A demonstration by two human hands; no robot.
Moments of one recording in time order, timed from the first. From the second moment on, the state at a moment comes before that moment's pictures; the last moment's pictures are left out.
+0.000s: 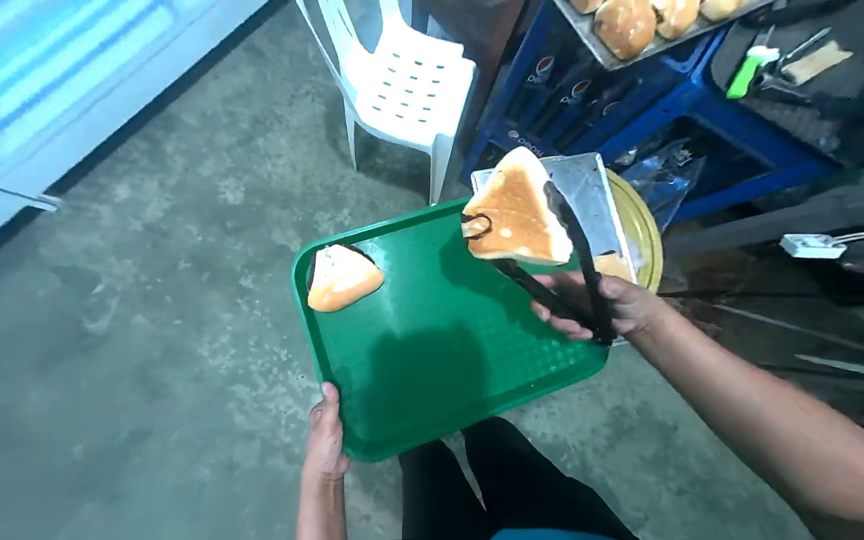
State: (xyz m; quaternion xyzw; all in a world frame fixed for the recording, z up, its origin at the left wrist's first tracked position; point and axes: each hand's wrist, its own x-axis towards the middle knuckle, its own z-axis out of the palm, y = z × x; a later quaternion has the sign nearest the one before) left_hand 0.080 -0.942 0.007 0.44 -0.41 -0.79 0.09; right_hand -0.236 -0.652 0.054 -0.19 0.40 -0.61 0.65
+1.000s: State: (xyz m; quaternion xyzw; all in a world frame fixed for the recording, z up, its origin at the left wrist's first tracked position) left_hand 0.105 -0.947 0.008 0.42 -0.43 -0.80 0.05; right_hand -0.225 -0.745 0.145 -0.54 0.84 -0.03 0.08
